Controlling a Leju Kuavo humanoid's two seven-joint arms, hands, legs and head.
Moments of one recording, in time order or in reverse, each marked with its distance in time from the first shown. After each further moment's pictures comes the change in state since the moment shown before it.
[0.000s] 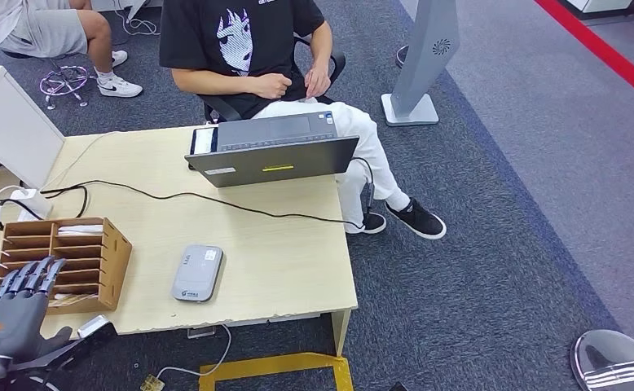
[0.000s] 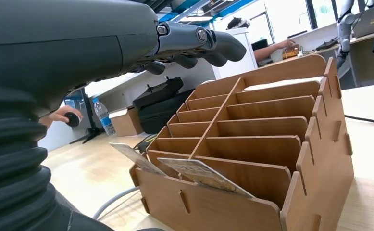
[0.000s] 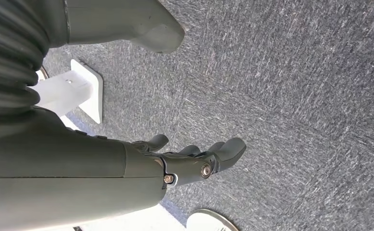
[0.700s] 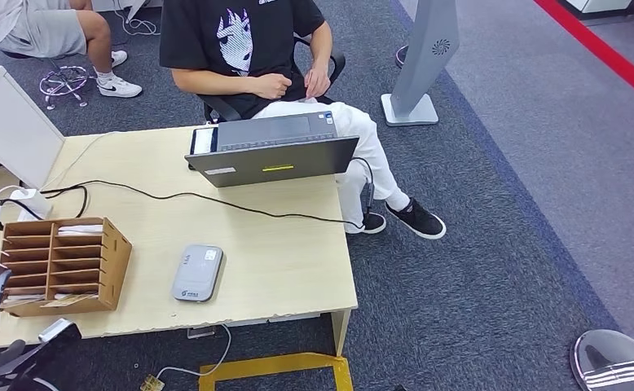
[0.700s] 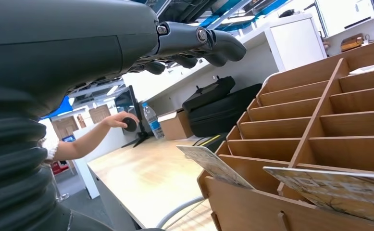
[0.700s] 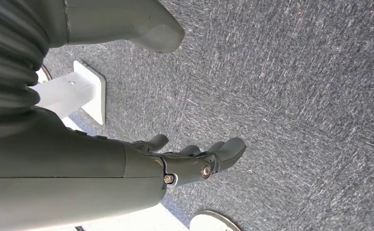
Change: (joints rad) left arm 0.067 0.039 0.121 0.000 -0.062 0.015 0.089; right arm 0.012 -0.003 0.000 0.000 -0.008 -0.004 -0.003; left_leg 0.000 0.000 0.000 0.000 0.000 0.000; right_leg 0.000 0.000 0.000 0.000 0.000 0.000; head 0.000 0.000
